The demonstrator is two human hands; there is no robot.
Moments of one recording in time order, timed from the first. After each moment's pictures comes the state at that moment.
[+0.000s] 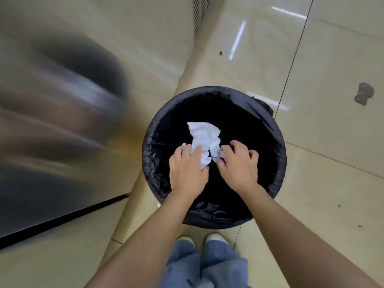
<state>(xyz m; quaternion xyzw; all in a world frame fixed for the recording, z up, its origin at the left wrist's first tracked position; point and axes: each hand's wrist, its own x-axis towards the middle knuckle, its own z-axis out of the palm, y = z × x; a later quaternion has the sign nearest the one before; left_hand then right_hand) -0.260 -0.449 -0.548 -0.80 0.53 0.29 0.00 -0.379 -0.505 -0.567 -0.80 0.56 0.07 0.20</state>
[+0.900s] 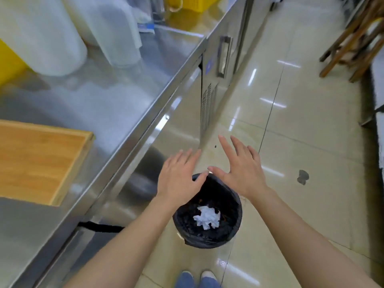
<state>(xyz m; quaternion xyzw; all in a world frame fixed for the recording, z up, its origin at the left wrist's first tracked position) -0.214 -0.459 -0.128 -0.77 0.62 0.10 -0.11 -0.365 -0.541 -0.117 -0.87 0.47 -0.08 0.14</state>
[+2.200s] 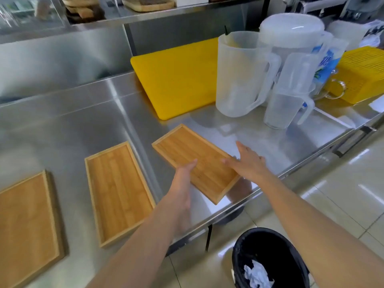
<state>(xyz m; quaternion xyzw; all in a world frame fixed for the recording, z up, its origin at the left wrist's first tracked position) -0.044 -0.285 0.033 -0.62 -0.11 0.38 -0.68 -0.088 -0.459 0.030 -0.91 0.31 0.06 0.26</state>
